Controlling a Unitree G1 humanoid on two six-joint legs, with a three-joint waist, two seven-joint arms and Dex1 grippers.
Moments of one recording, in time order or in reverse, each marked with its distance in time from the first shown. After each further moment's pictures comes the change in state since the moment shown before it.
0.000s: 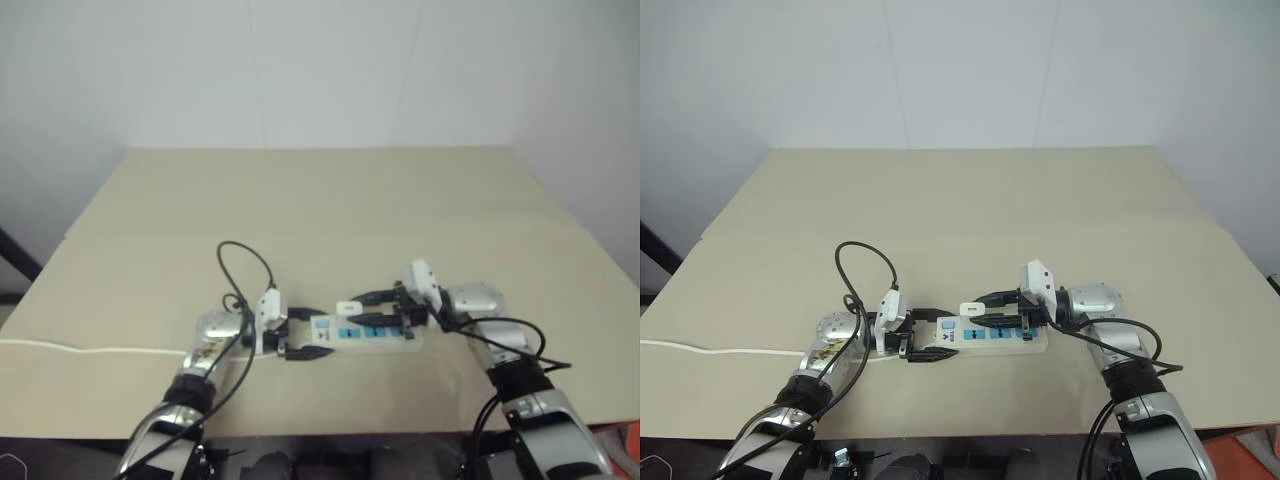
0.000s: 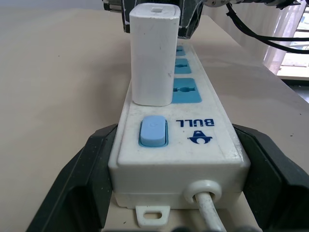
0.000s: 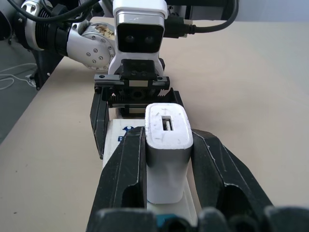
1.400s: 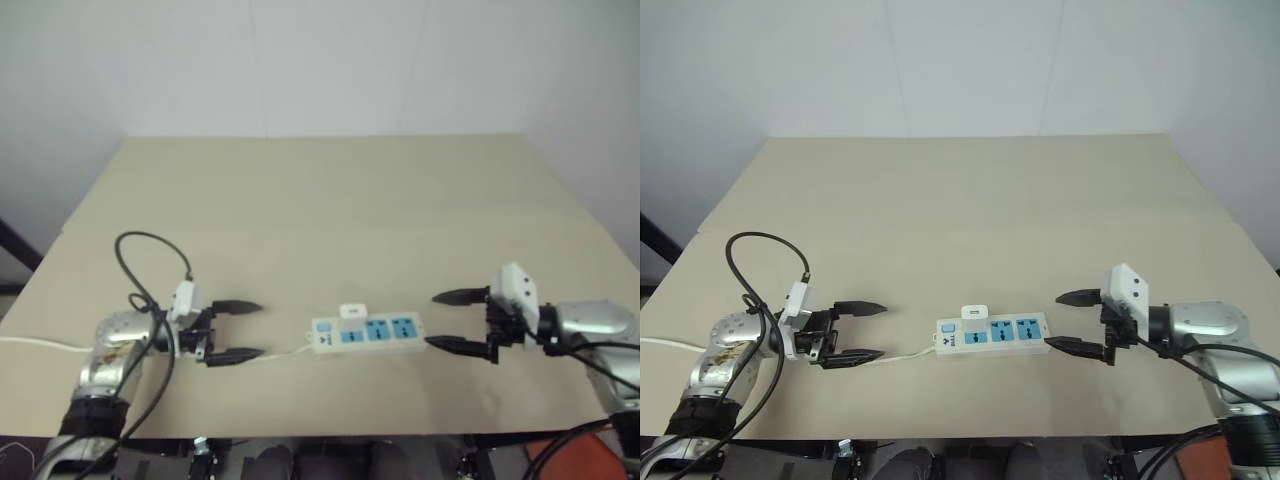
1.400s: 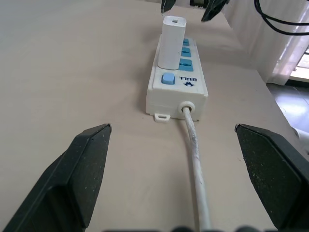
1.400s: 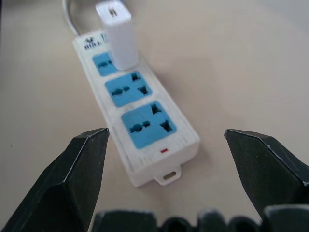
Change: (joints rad) left arm 0.208 0.366 0.197 -0.334 -0.230 0.246 -0.119; right arm 0.359 -0.407 -0.335 -0.518 0.124 0.433 -0.110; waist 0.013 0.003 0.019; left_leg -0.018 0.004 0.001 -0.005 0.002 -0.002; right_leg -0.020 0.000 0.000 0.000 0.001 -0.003
